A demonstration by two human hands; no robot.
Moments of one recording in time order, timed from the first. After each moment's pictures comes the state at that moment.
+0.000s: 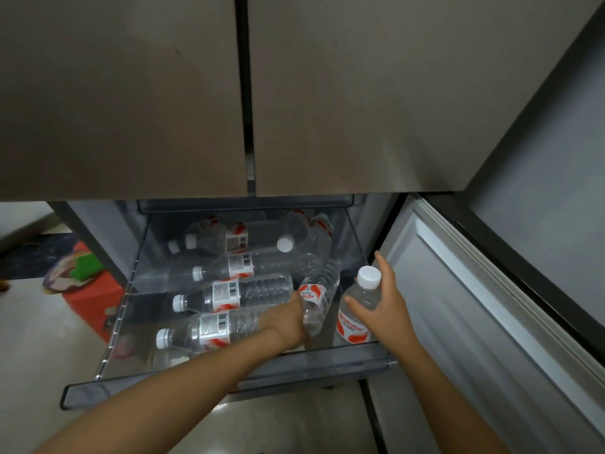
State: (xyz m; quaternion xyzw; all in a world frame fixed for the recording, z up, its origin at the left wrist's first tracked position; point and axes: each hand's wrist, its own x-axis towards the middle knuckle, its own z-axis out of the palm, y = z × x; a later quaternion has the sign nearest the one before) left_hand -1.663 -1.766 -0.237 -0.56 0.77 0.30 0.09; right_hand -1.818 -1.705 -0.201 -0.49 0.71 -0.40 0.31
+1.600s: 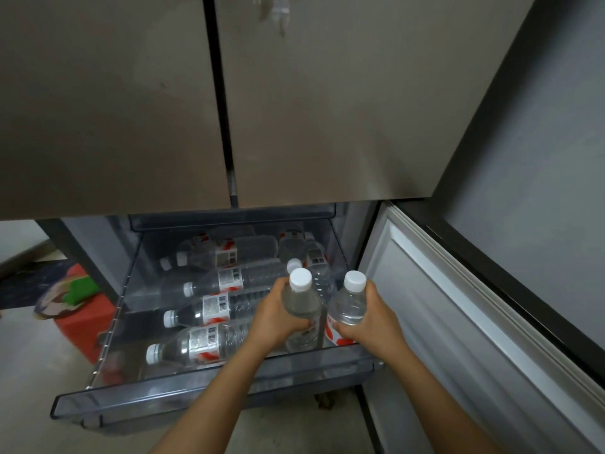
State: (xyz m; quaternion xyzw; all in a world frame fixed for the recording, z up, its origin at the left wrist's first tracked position) left_hand -1.665 -1.755 -0.217 -0.51 0.66 0.48 -0.26; right_hand -1.834 -1.695 -0.212 -0.51 0.76 -0.29 0.28
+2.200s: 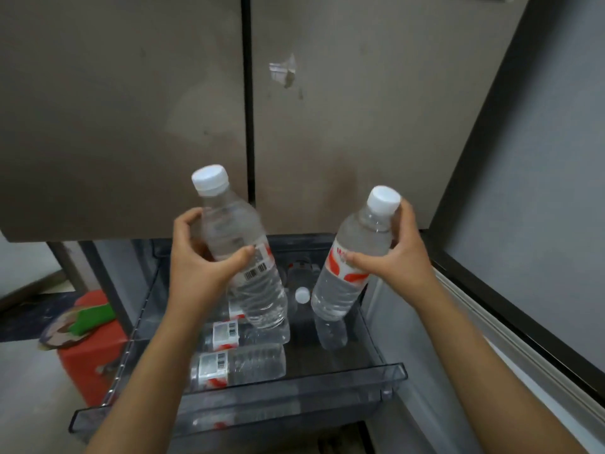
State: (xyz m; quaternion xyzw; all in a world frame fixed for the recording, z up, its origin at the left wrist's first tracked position) left_hand -1.584 -1.744 -0.077 -0.42 0.55 0.38 -0.61; right_hand -1.816 -1.704 -0.056 -0.58 0.56 -0.55 0.23
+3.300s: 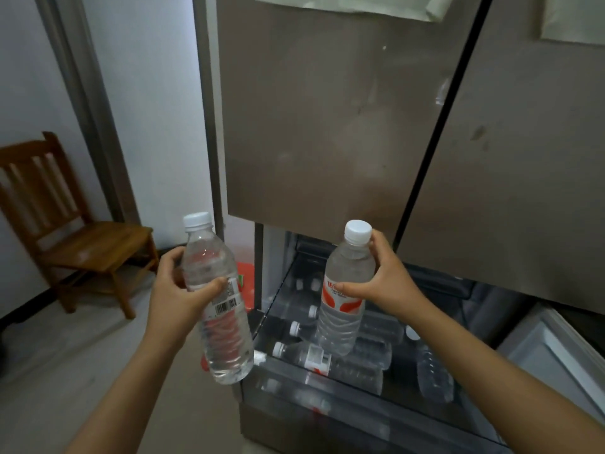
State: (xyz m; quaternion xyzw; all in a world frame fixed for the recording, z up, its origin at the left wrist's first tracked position) left_hand -1.410 -1.667 -0.100 -0.61 0.41 0.23 -0.64; right_hand -1.665 -1.752 -0.058 -0.73 0.40 -0.37 0.40
